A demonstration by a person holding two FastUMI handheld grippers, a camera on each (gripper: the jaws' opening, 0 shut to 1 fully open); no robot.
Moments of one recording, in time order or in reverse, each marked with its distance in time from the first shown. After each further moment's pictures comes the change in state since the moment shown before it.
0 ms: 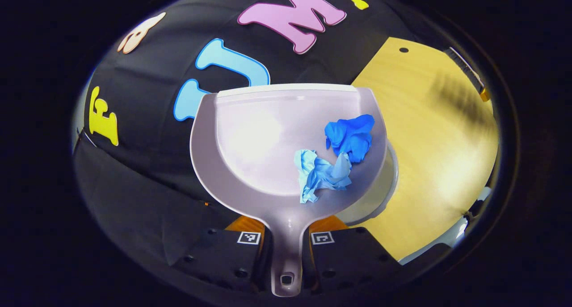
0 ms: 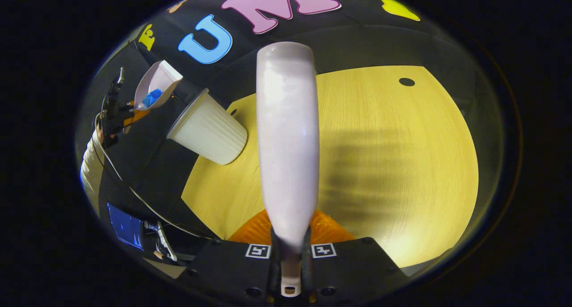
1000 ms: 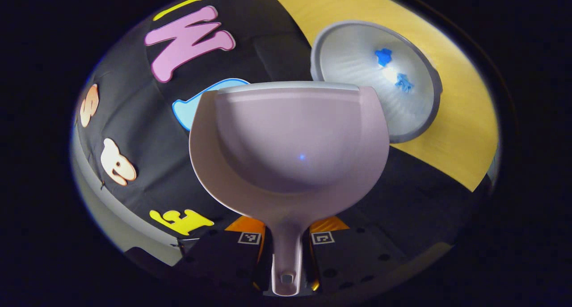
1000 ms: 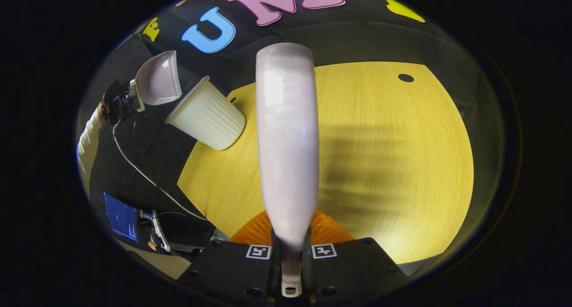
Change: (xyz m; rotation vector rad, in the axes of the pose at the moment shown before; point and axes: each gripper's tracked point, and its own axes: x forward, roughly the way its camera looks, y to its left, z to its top) left arm 0.058 -0.053 -0.082 0.629 0.075 0.527; right arm -0.008 -0.005 -0.003 -0.068 0.061 -0.016
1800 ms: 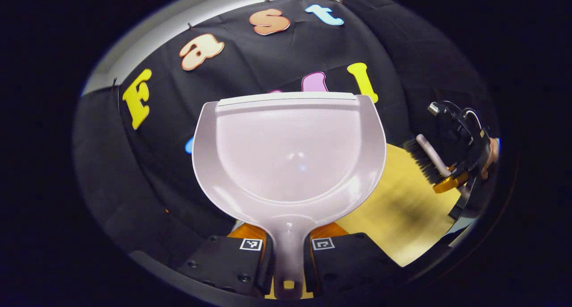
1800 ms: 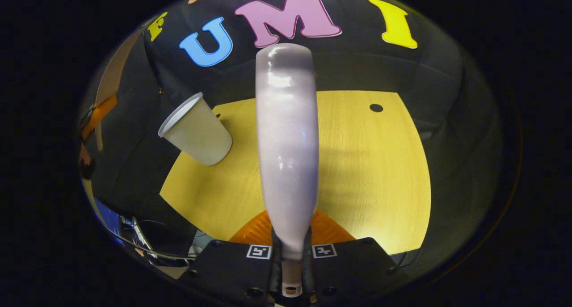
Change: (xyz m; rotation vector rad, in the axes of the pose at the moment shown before) left arm -0.241 -0.056 0.178 -1.314 -0.540 -0.628; right arm -0.089 0.029 0.045 -0.024 -0.174 -0.217
